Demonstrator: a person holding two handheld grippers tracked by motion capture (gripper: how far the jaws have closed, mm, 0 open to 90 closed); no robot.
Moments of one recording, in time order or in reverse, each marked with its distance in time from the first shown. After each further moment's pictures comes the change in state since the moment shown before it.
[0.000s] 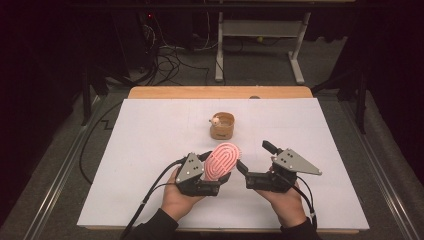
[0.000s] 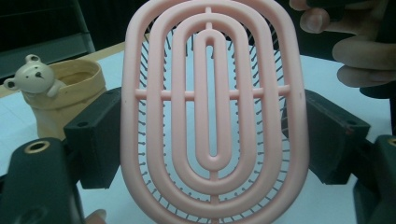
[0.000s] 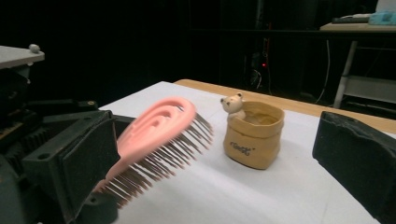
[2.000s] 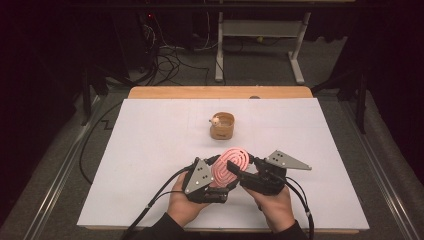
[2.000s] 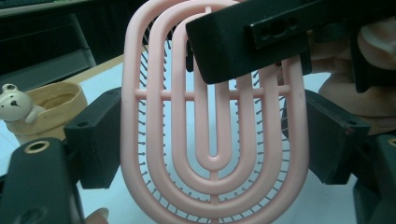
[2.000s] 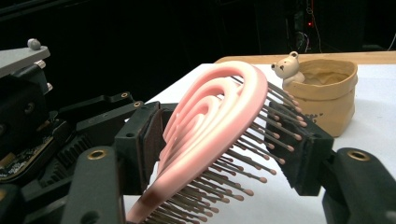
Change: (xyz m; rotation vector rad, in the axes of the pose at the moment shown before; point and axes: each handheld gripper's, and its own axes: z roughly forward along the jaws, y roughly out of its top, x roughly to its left) left arm -0.024 0.006 0.004 -0.026 0.012 0.068; right arm 0.010 -0.012 0.013 0.083 0.157 0.226
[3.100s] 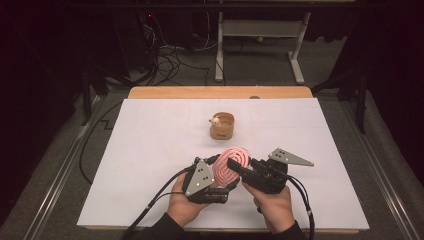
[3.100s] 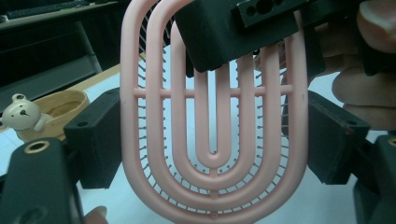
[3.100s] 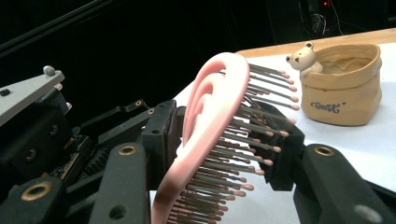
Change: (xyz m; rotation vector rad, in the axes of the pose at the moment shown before) left arm -0.003 0.003 -0.002 -0.013 0.020 0.030; right arm 0.002 0.008 -0.003 0.018 0.056 0.118
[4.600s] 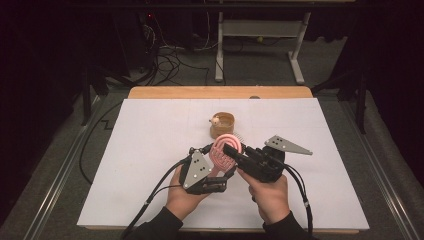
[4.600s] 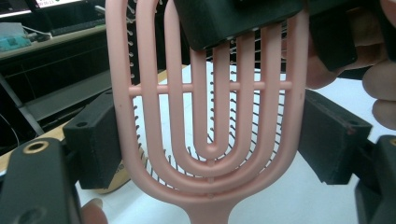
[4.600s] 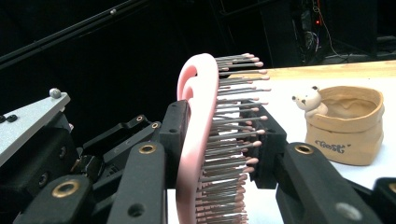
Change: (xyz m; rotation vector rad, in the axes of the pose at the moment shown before) left arm 0.013 0.019 -0.005 -0.038 0.095 0.013; right arm 0.018 0.033 0.010 -0.040 -0.025 -0.022
